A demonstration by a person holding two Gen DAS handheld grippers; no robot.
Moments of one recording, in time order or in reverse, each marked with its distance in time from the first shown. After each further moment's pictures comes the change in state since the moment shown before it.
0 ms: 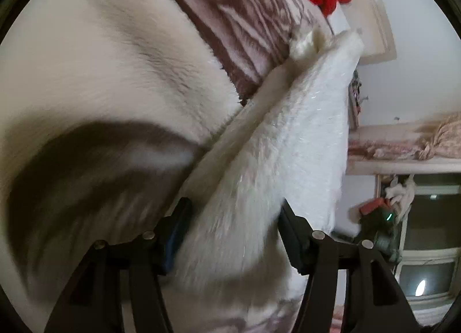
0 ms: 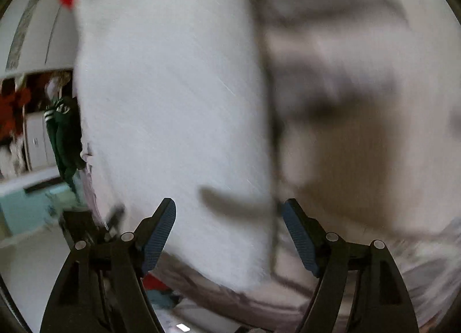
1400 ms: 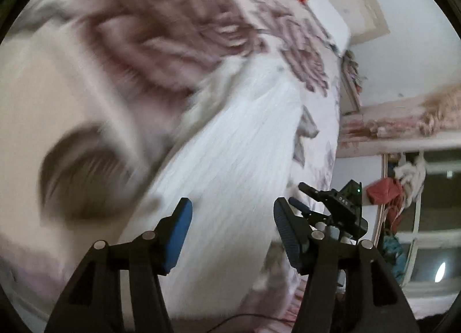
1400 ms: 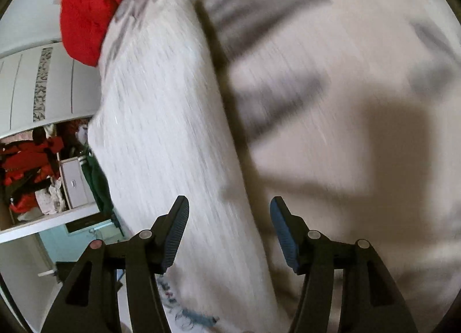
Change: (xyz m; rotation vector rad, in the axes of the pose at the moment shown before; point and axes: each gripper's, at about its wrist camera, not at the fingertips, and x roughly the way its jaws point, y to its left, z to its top) left arm -0.053 -0.140 -0.015 0.134 0.025 0.093; right arm -0.095 -0.071 0.005 0.044 -0.206 0.152
